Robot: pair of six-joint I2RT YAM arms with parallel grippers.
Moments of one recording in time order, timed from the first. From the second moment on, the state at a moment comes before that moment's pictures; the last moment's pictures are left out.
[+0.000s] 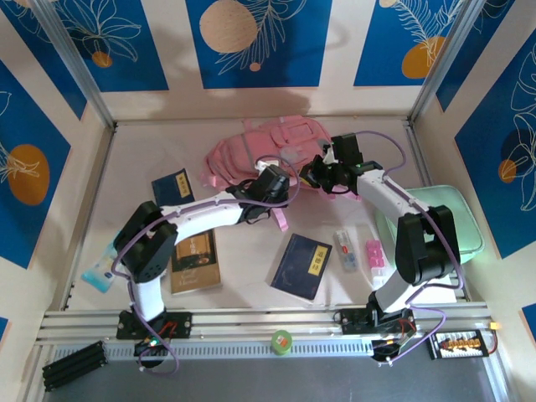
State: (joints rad) left arm -0.85 1.83 1.29 -0.25 -0.26 -0.70; right arm 0.27 1.61 1.14 -0.36 -0.51 0.88
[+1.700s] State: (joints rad) left arm -0.65 1.68 1.11 -0.39 -0.01 -0.46; right arm 0.23 1.66 1.14 -0.39 -0.50 0.87
